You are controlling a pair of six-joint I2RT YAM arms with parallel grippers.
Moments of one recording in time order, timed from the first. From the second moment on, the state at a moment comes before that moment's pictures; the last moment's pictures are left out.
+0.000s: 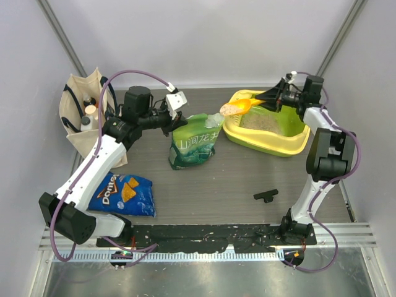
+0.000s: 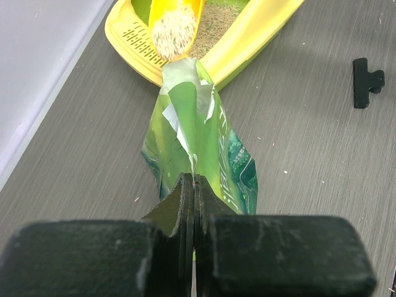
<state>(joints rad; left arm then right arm) -0.45 1.33 1.37 -0.49 0.60 0.45 -0.15 1.93 1.42 0.13 -1.30 1.10</state>
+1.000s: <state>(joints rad) -0.45 1.36 1.40 -0.49 0.60 0.42 -0.47 2.04 1.81 -0.45 -0.85 0.45</state>
